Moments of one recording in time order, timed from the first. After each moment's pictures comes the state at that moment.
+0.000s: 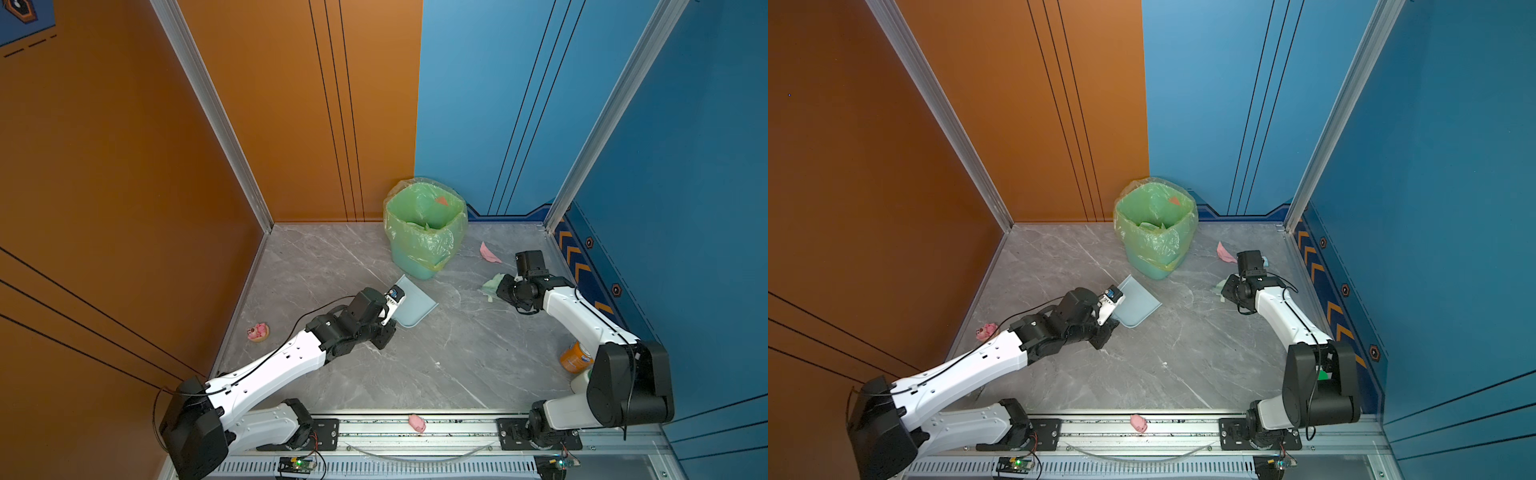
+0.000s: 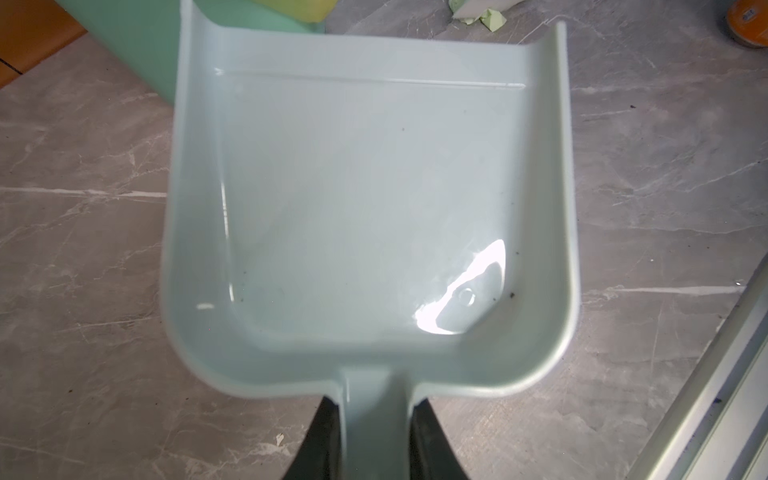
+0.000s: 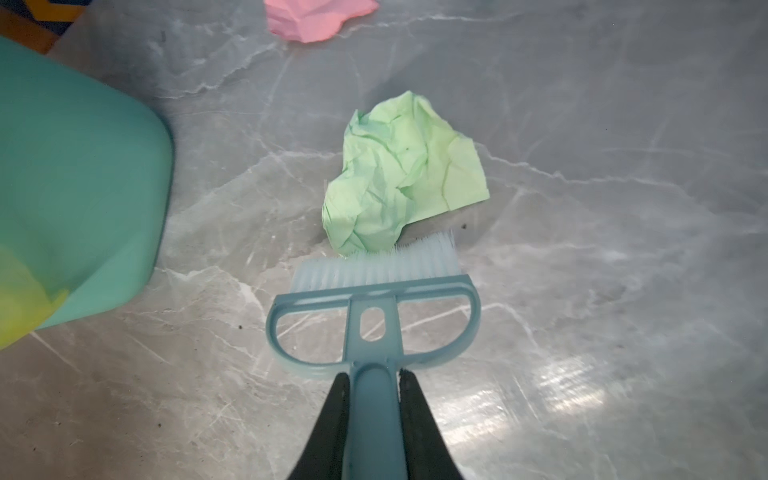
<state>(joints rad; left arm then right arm) -0.79 1.18 0.83 -0.46 -0.05 -0.02 0.09 1.46 1.00 -0.55 -0.02 0.59</state>
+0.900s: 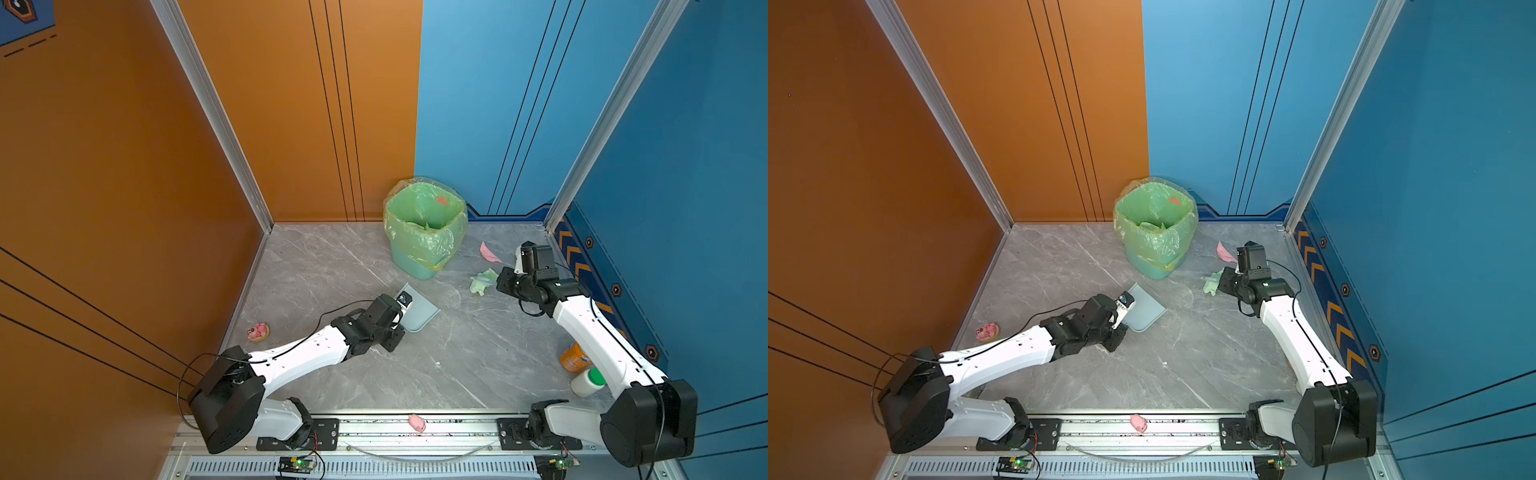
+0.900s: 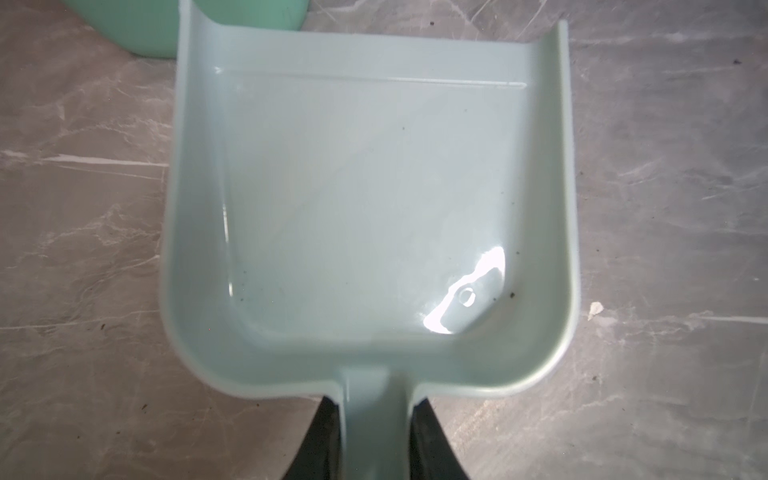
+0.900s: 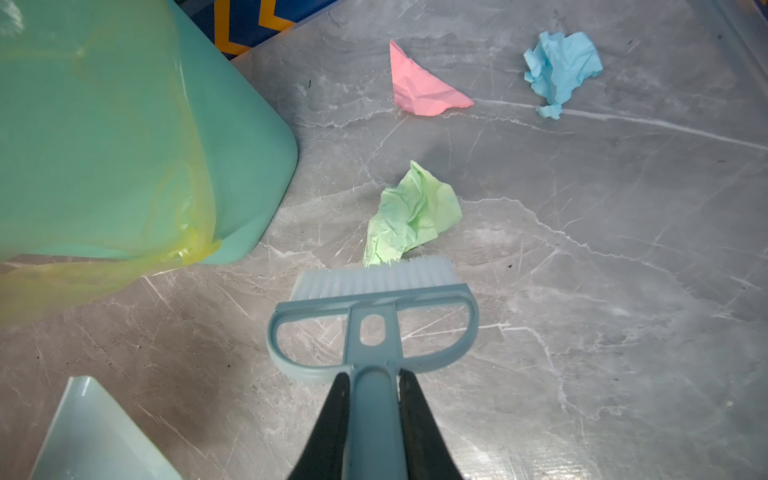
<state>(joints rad) -0.83 1.38 0.78 -0.30 -0.10 -0.07 0.13 1.27 1.03 -0.59 -0.01 0.46</state>
